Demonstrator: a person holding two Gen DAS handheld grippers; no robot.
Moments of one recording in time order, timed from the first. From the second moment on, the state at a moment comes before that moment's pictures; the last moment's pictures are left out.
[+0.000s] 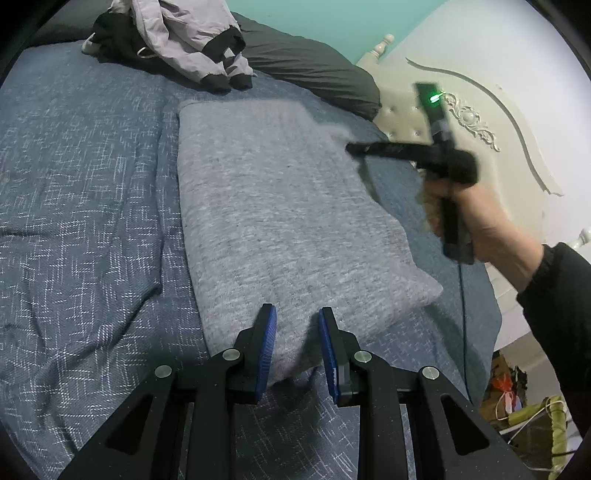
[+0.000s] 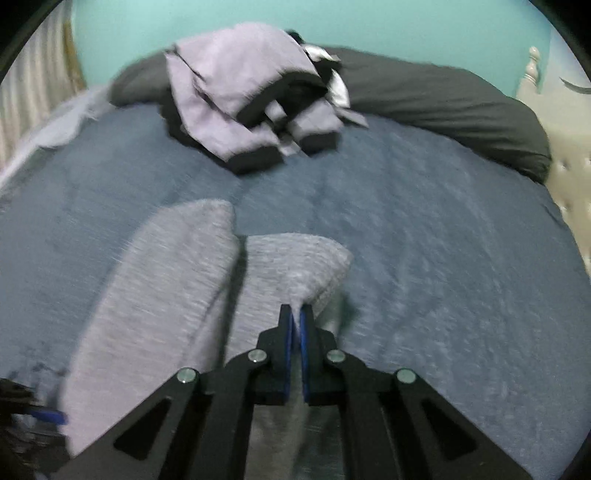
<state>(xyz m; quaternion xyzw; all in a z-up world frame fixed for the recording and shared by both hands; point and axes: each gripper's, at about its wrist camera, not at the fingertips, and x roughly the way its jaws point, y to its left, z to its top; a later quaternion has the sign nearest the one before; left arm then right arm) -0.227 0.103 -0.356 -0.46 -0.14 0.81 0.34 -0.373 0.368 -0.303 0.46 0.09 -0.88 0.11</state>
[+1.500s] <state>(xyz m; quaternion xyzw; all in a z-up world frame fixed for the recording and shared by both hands) -0.224 0.099 -0.346 -0.47 -0.13 0.81 0.33 -0.225 0.365 -0.330 0.56 0.02 -0.82 0.13</state>
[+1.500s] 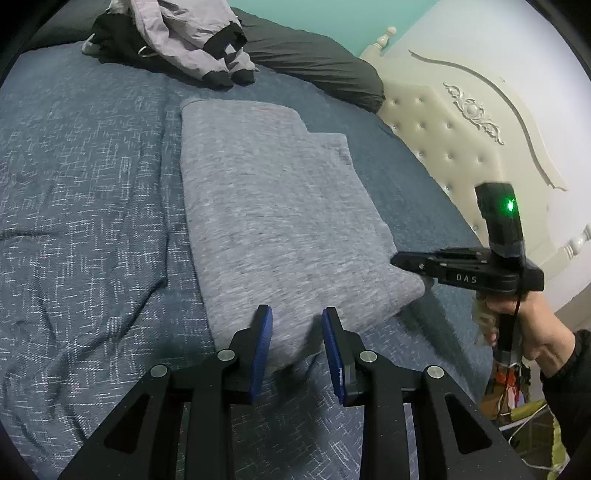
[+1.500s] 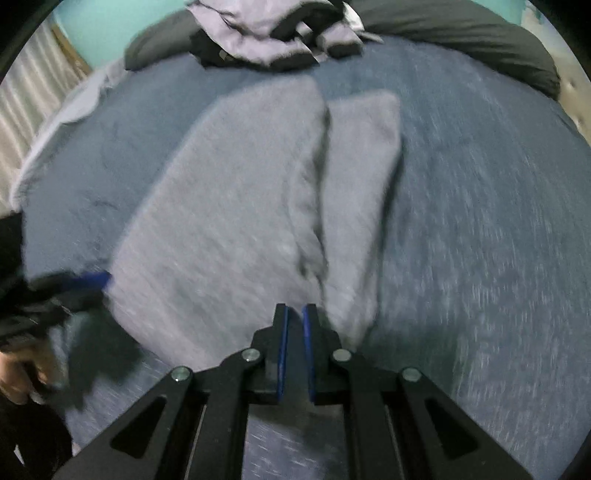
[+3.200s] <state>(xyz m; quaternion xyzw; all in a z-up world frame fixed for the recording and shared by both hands) -0.225 0.098 -0.340 -0.47 -0.10 0.81 0.32 -0.279 0.371 -0.352 0.54 -0.12 -0.83 0.09</state>
